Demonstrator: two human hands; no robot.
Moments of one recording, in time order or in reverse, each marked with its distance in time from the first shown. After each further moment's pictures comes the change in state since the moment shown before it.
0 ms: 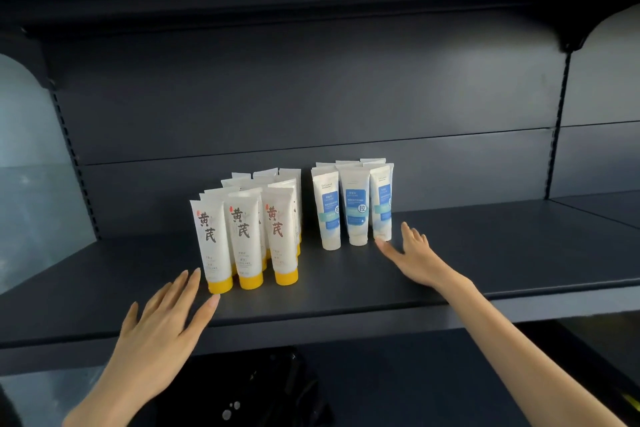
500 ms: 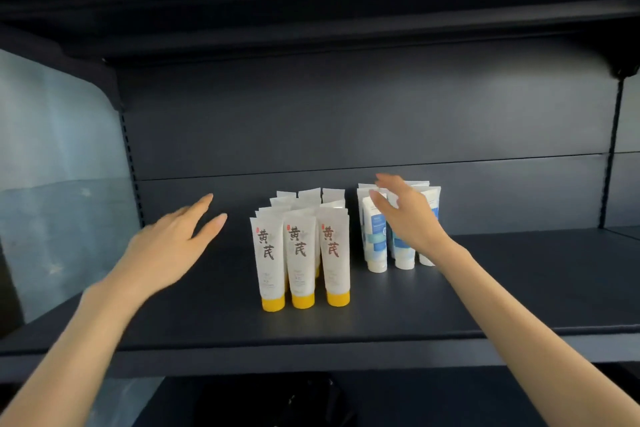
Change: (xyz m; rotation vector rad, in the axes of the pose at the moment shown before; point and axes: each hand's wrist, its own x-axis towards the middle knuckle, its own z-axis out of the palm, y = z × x) left_hand 0.055 -0.051 -0.107 -0.173 0.211 -0.078; right_hand 0.003 -0.136 -0.005 0.271 0.253 -0.428
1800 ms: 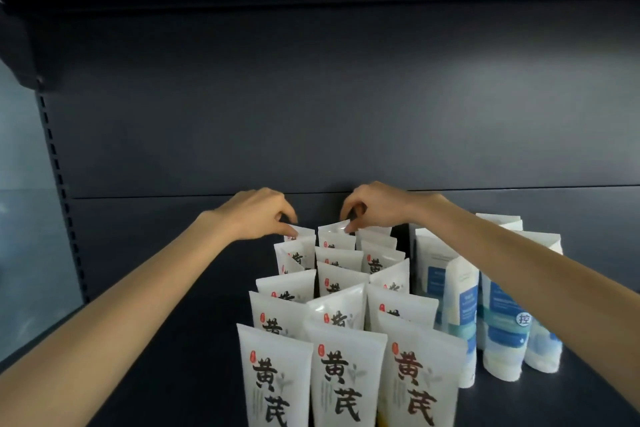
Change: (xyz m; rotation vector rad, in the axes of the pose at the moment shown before) left_hand 0.289 0.002 0.115 0.238 -0.245 0.526; right_hand 0.242 0.057 0.119 -0.613 -0.644 -0.244
